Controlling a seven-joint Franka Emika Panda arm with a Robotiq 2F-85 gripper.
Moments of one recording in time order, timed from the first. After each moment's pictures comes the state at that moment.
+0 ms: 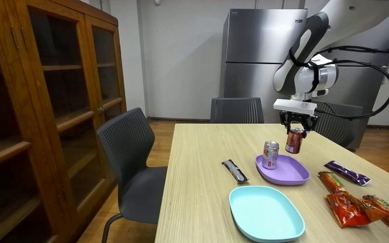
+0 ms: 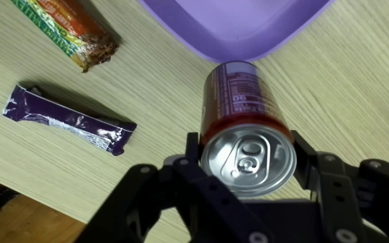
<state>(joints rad) 0.17 0.79 -0.32 -1.63 0.03 2.52 0.71</state>
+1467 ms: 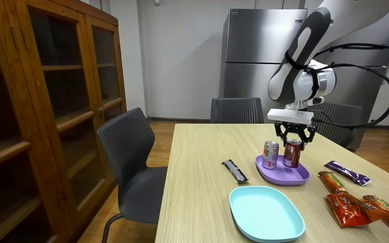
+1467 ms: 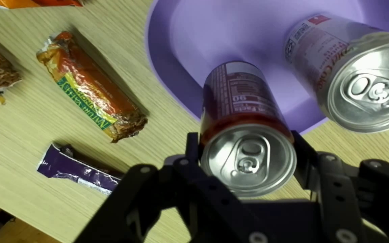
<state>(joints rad) 0.24 0.70 -0.30 -1.83 -0.04 2.55 0.79</state>
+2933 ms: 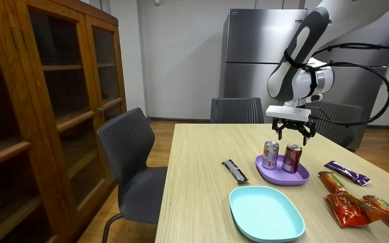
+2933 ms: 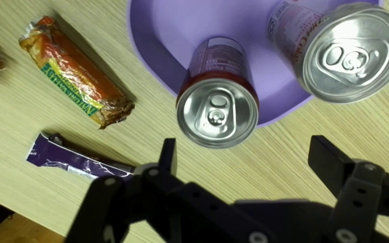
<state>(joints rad) 0.23 0.71 -0.30 -1.79 -0.04 2.55 0.81</state>
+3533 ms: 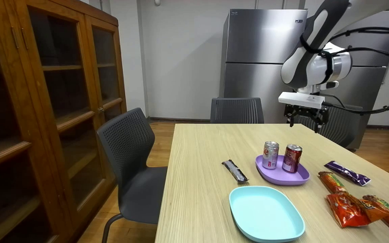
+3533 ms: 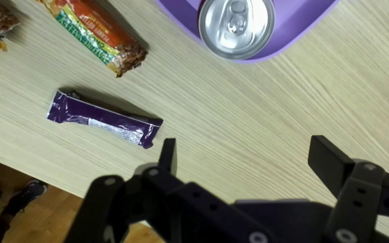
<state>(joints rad) 0.17 0.64 -0.32 -1.79 -0.05 2.56 0.80</state>
